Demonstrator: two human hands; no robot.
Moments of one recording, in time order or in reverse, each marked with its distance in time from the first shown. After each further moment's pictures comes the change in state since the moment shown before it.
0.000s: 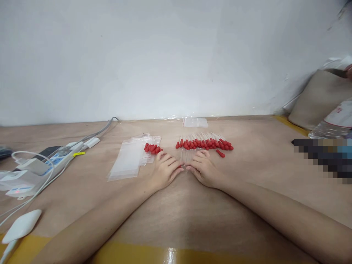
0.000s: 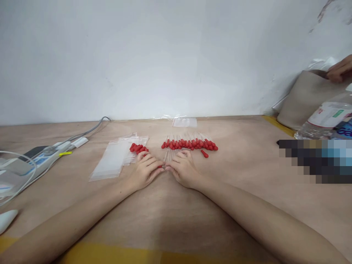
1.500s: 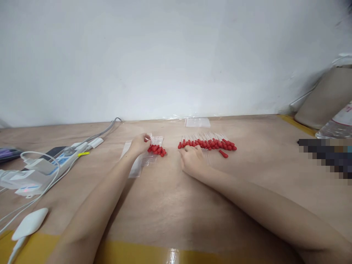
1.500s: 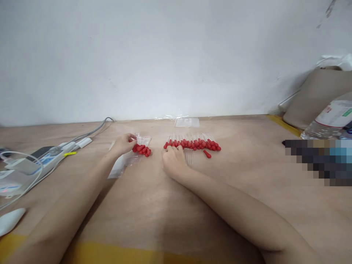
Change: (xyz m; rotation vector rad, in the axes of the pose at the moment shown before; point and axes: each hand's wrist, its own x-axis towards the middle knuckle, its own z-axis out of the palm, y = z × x) left_hand 0.021 -0.124 -0.031 0.021 -0.183 -0.930; right_hand 0.050 -0.019 0.018 -0.299 -0.183 0.263
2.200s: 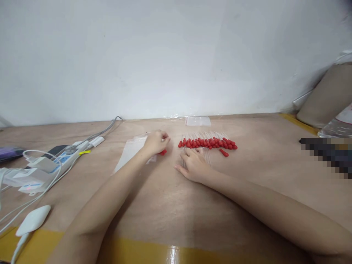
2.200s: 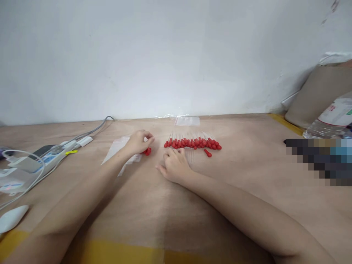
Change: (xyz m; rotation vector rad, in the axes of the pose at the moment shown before) left_hand -0.017 0.061 0.007 0.133 -0.001 0.366; right_hand -0.019 0.000 0.000 0.099 0.001 -0.070
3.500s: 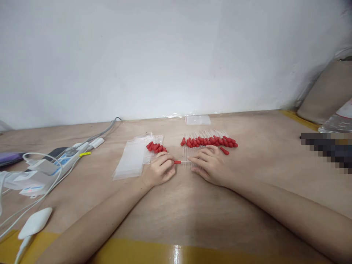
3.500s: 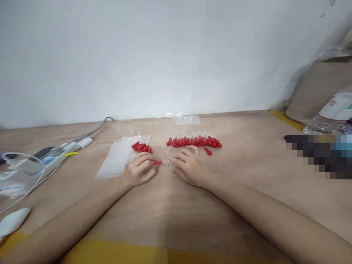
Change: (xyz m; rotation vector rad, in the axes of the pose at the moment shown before) left_hand -0.082 0.006 0.032 -0.183 0.429 0.731; right_hand -0.035 0.039 -0.009 0.047 0.239 -0.264
